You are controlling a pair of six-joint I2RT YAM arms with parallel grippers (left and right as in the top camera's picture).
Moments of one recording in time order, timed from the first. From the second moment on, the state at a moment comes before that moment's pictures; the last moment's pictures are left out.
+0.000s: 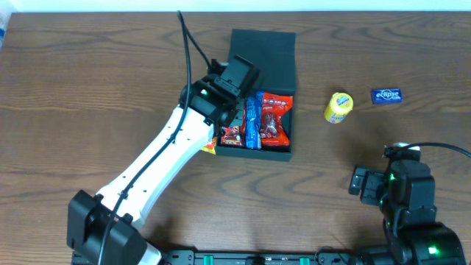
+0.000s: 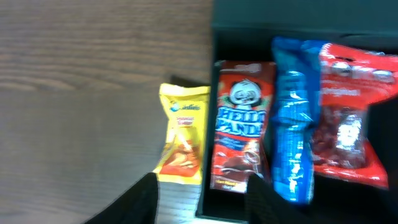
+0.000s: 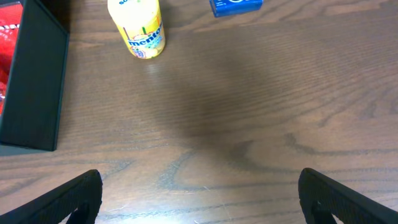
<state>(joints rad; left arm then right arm) -0.58 1.66 1.48 -1.03 -0.30 -0.50 0.13 0.60 0.67 -0.92 0.22 0.22</state>
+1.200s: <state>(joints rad) -0.39 1.77 1.18 -0.89 -0.22 -0.56 0.13 0.60 0.67 -0.92 0.22 0.22</state>
